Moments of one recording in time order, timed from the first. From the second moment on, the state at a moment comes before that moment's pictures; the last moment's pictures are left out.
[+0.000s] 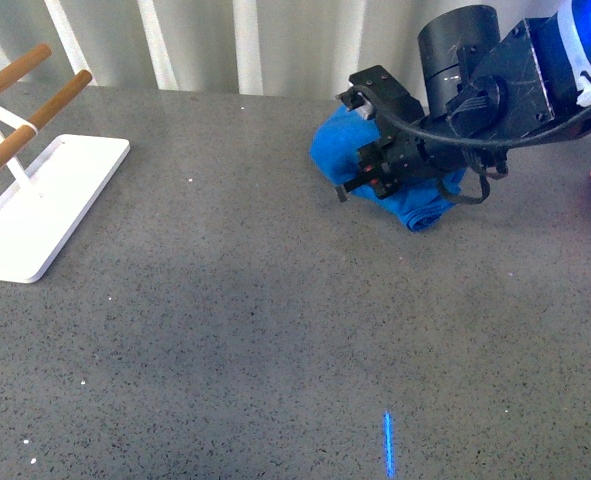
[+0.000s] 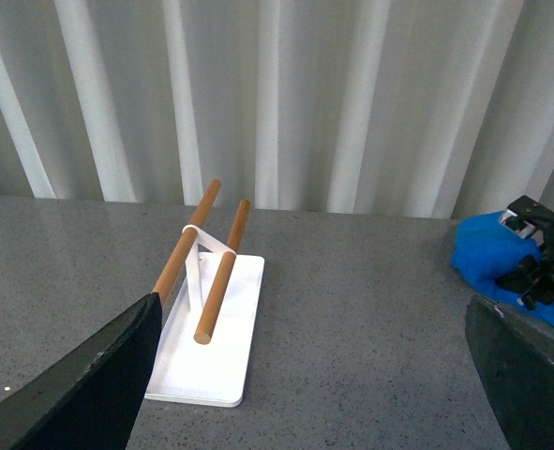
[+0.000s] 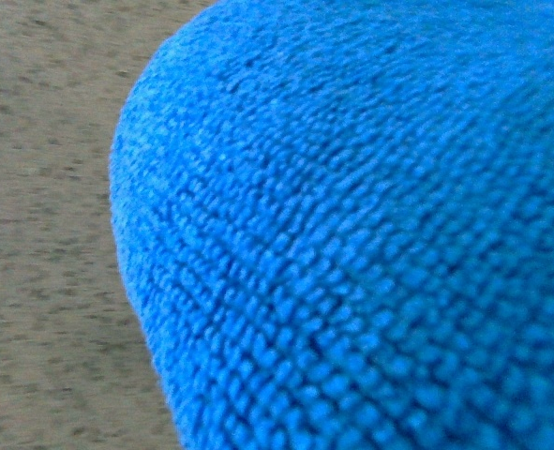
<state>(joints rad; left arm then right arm) 0.00 0.00 0.02 0.00 0.00 0.00 0.29 2.51 1.57 0.14 -0.23 -0.28</state>
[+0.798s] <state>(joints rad) 0.00 0.00 0.02 0.00 0.00 0.00 0.16 1.82 0.65 0.23 -0.31 -0.35</state>
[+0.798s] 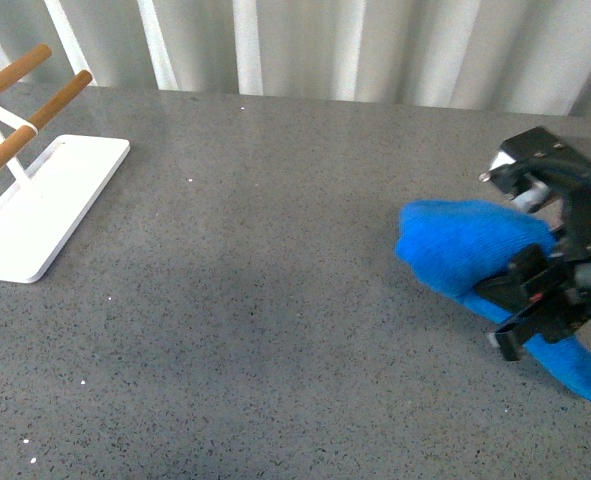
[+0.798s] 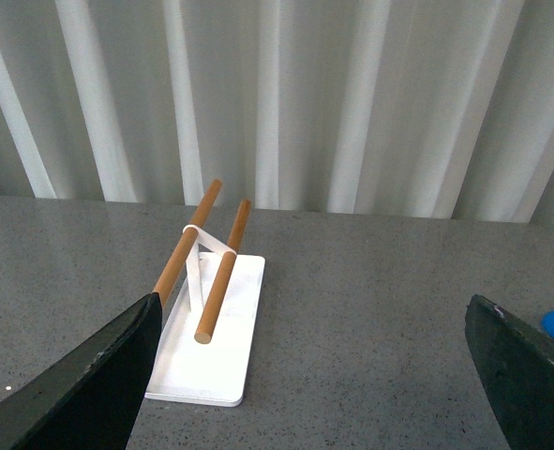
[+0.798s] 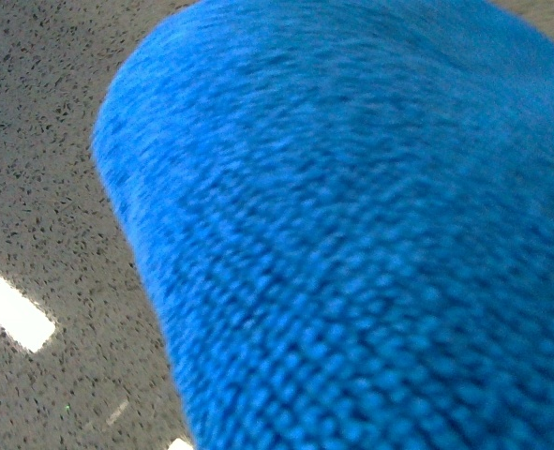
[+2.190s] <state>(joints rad) 0.00 0.00 0.02 0.00 0.00 0.00 -0.46 2.00 1.45 -0.38 -0.11 -0.33</state>
